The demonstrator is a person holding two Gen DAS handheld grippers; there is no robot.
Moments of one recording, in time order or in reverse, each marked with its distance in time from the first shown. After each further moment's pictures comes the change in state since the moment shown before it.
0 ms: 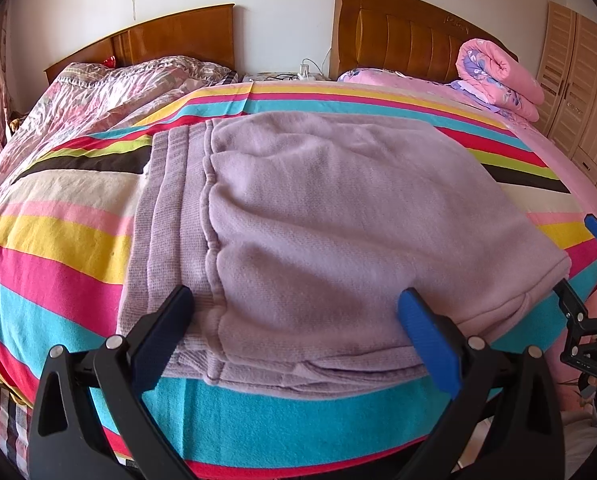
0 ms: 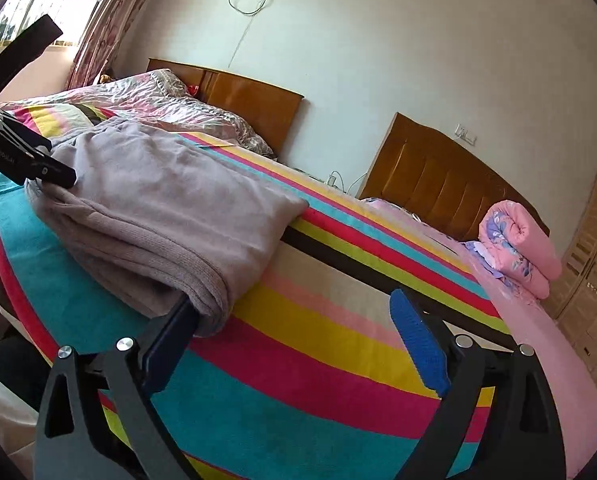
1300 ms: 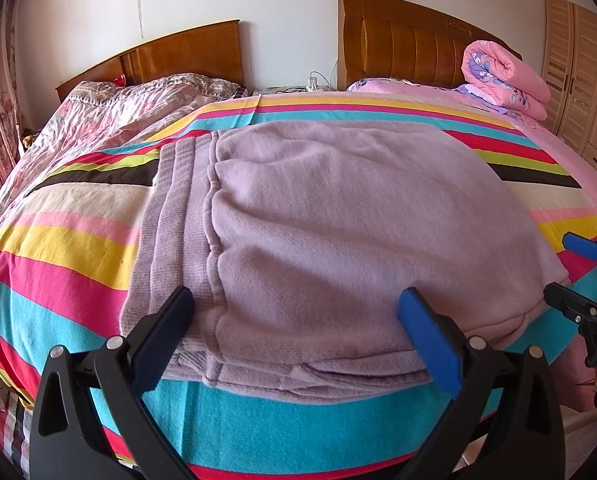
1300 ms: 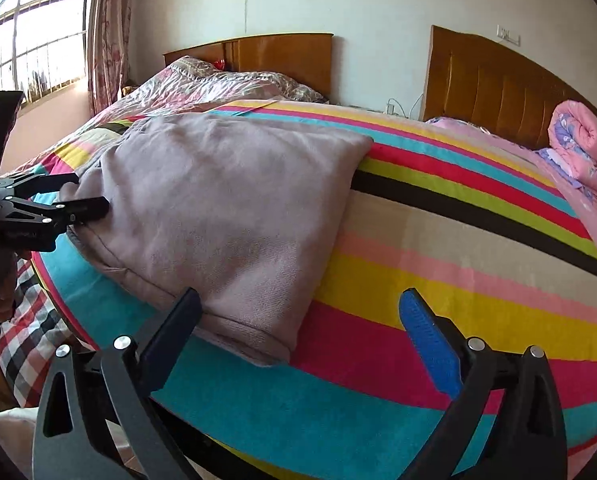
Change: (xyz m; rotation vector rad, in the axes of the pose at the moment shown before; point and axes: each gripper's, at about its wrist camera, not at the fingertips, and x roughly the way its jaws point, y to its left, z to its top) left arm 0.002 -0.005 -0.007 0.027 -0.061 0.065; right arm 0.039 -0.010 0.019 0.282 0.199 0.344
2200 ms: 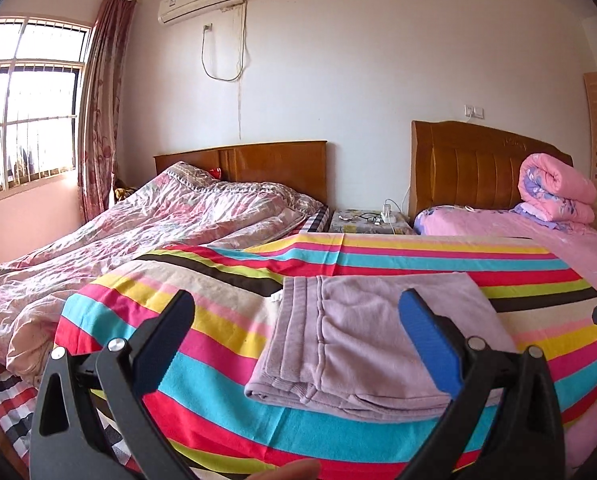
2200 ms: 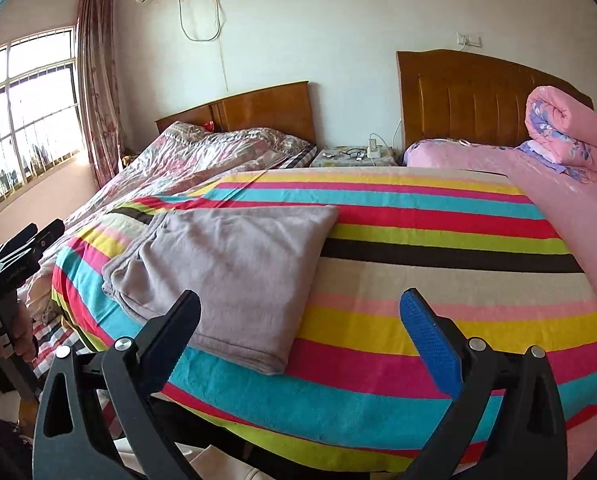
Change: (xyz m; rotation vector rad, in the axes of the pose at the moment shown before) left arm -0.165 0.009 0.003 -0.168 -0.450 0.258; right arm -0.128 -0.024 0.027 0.159 -0.220 -0.001
